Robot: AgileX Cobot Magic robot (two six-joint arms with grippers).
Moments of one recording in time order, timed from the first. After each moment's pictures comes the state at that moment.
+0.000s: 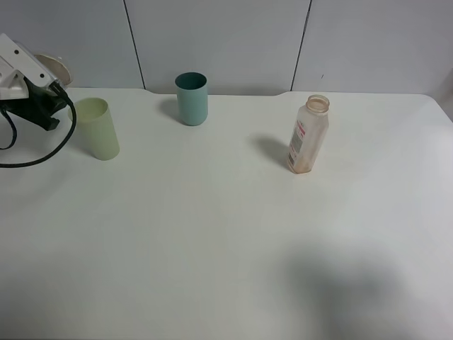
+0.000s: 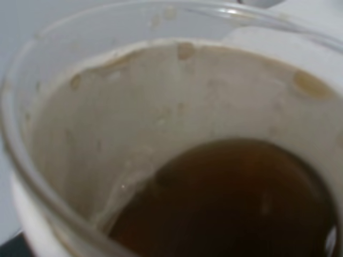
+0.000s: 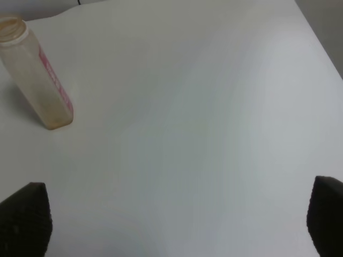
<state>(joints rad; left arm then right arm) 0.24 1.77 -0.80 0.81 -0.58 0.10 -0.01 0.00 -0.50 -0.06 1.06 0.12</state>
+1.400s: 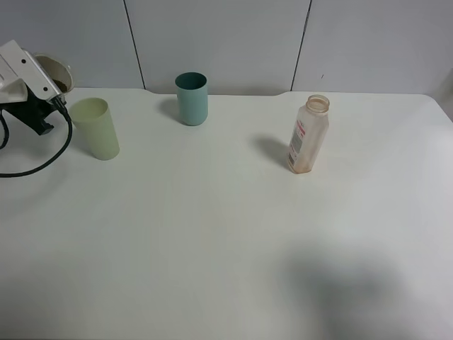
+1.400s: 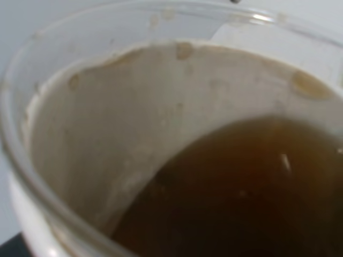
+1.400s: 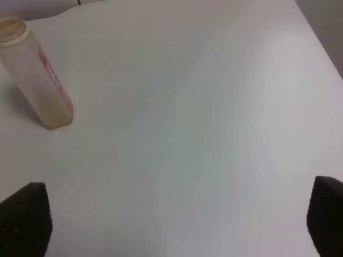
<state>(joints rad) 0.24 1.76 -0.80 0.81 -0.57 0.30 -0.01 0.00 -0.50 -0.06 1.06 0.12</state>
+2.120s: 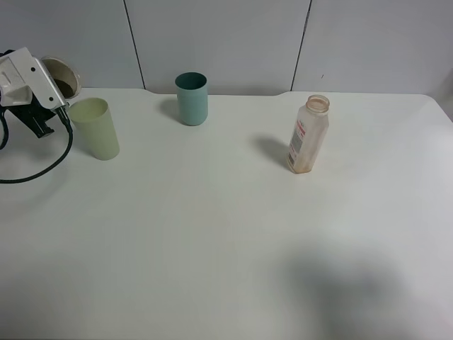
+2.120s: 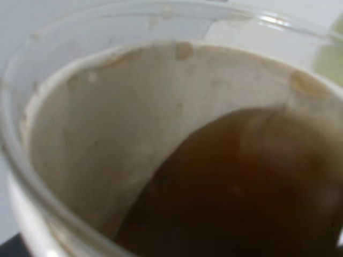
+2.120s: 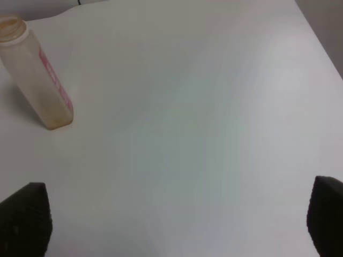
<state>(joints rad) 0.22 1.76 -0.80 0.82 -0.57 0.42 -0.01 0.00 -0.50 -0.06 1.06 0.12</state>
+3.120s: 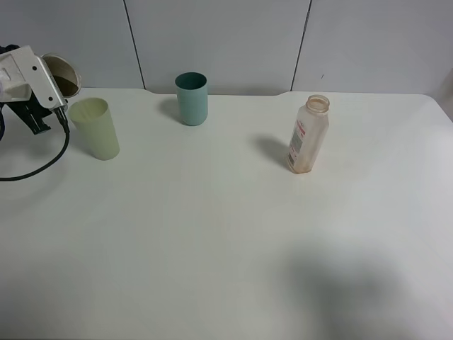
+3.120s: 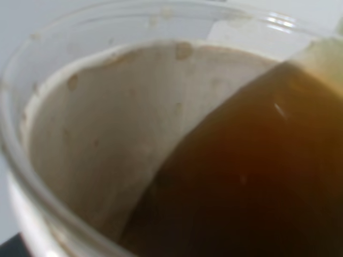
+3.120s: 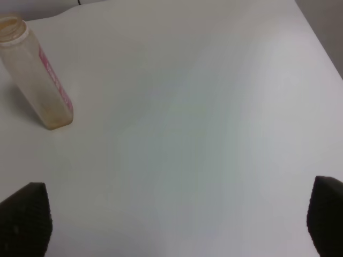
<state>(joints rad) 0.22 1.76 -0.83 0.89 -0.54 0.43 -0.01 0.00 -0.50 -0.06 1.06 0.12</state>
